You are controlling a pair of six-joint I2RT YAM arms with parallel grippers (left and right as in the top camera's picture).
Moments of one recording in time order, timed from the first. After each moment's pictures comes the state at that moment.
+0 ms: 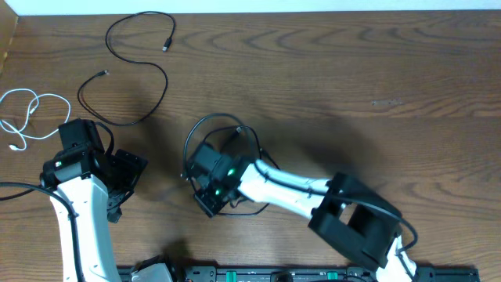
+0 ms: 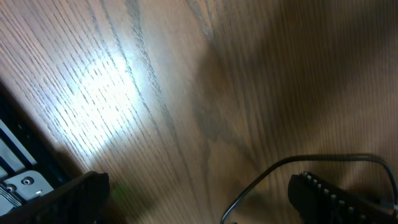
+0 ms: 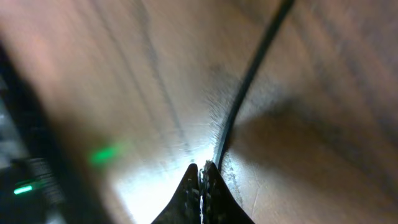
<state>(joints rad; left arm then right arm) 0.39 1.23 0.98 -1.18 -0.01 -0.77 1.03 2.09 1.40 -0.49 -0.45 0.33</state>
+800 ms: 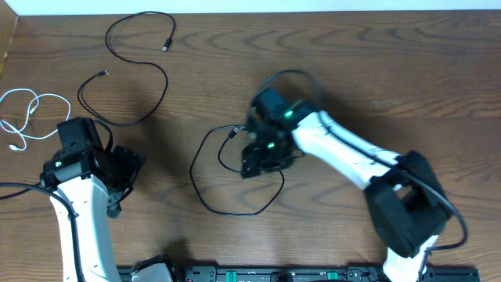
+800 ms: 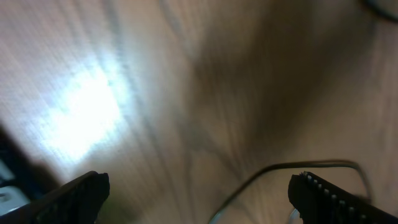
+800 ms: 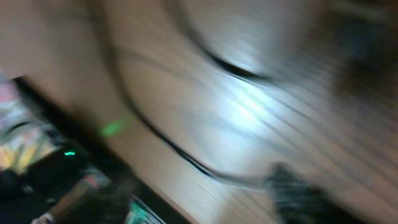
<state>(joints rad) 0.39 1.23 0.98 -1.12 0.01 -0.79 0.66 1.94 1.41 -0.93 -0.52 0.33</state>
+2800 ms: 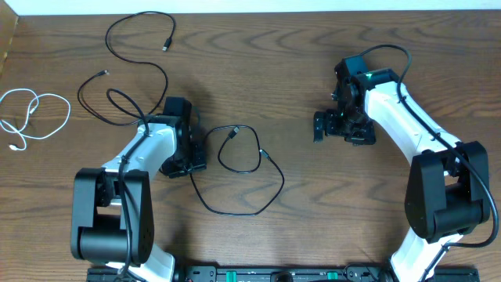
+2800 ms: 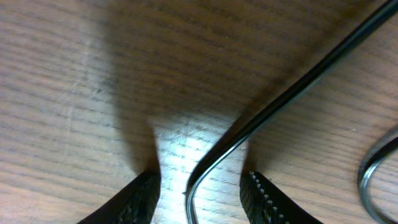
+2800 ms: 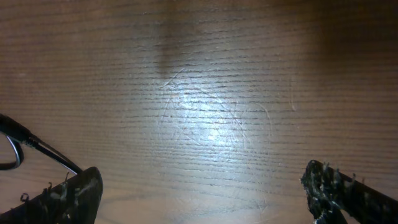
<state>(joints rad) -0.08 1.75 0.95 -0.79 0.05 -0.35 0.26 1.92 1.40 -1.06 -0.16 0.33</state>
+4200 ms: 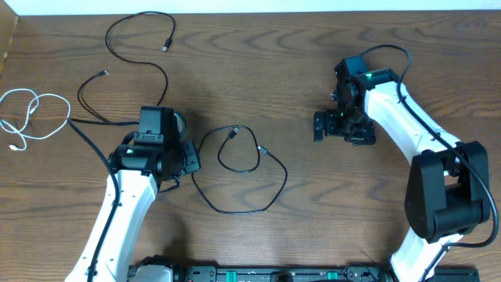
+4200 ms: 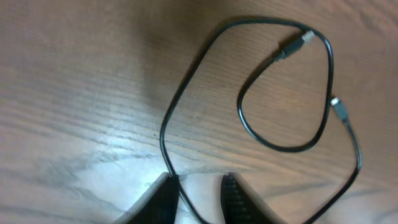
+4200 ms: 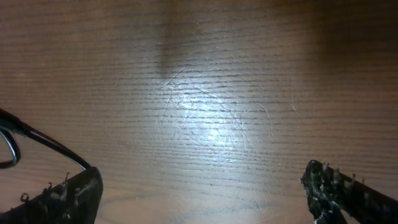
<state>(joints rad) -0.08 1.26 0.88 -0.85 0.13 -0.37 0.26 1.92 1.40 -1.06 -0.16 0.32</state>
